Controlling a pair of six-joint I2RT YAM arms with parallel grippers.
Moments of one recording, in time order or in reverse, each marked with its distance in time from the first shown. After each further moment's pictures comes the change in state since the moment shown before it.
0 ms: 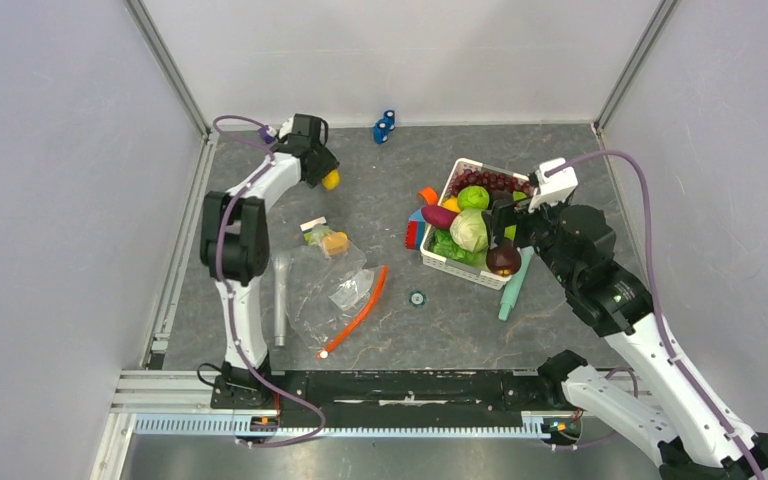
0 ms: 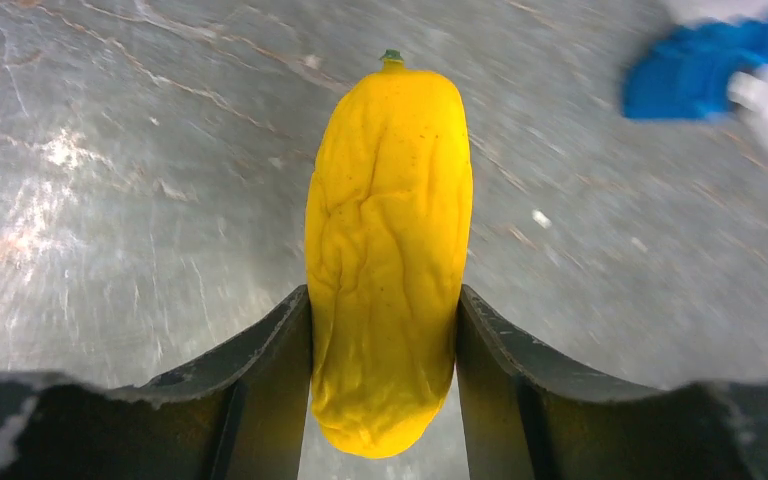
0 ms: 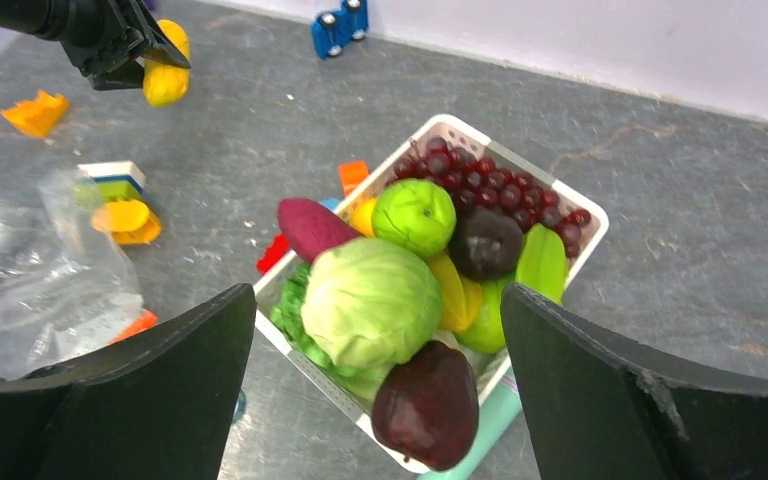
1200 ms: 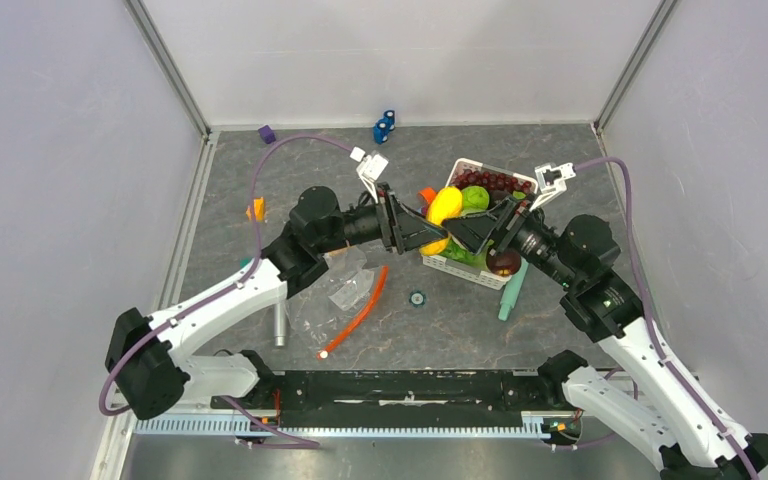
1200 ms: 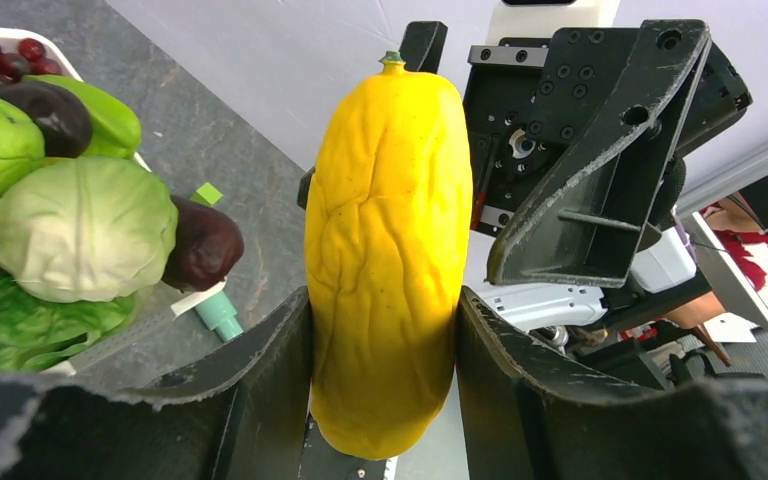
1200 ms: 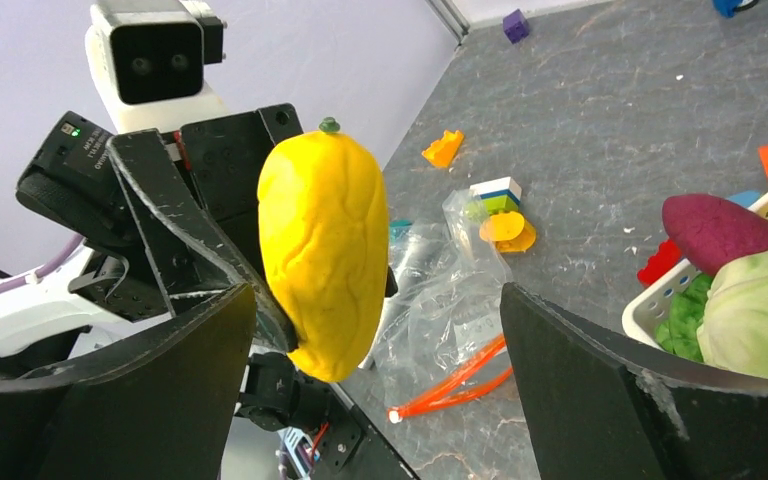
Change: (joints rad) left arm -0.573 -0.932 -0.745 0.765 0.687 0.117; right arm 0.000 -0.030 -0.087 0.287 -0.484 0.680
